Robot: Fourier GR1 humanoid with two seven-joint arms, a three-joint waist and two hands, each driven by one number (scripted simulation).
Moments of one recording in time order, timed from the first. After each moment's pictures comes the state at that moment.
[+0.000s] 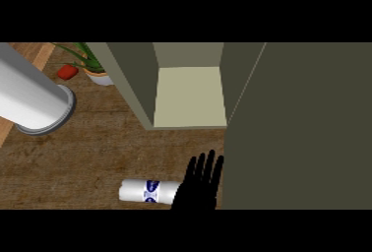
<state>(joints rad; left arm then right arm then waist) -0.21 0.03 -1.01 -1.61 -0.95 0.09 0.88 0.61 -0.16 0.41 -2.50 -0.05 0.13 0.00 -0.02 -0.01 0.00</state>
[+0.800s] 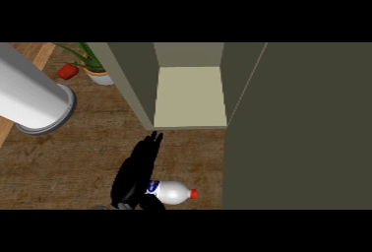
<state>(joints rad) -0.12 0.26 -0.68 -1.52 -0.73 0.14 0.60 0.84 -0.24 0.51 -2.50 -0.02 0.11 -0.22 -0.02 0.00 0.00</state>
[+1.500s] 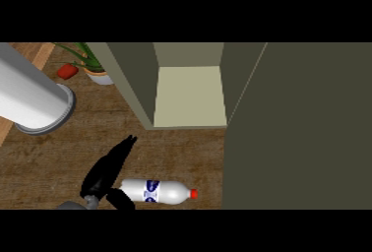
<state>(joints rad) -0.09 0.36 -0.50 -1.27 -0.54 0.11 0.21 0.93 -0.33 0.53 -2.50 0.00 0.07 -0.35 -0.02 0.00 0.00</state>
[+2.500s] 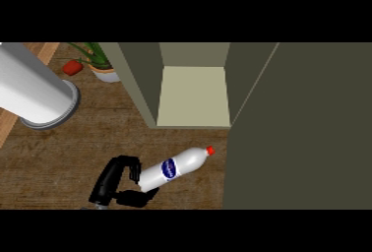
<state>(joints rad) -0.02 0.18 -0.32 -1.16 -0.28 0.22 -0.35 0.97 -0.40 0.54 -2.48 0.01 0.01 -0.45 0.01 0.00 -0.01</state>
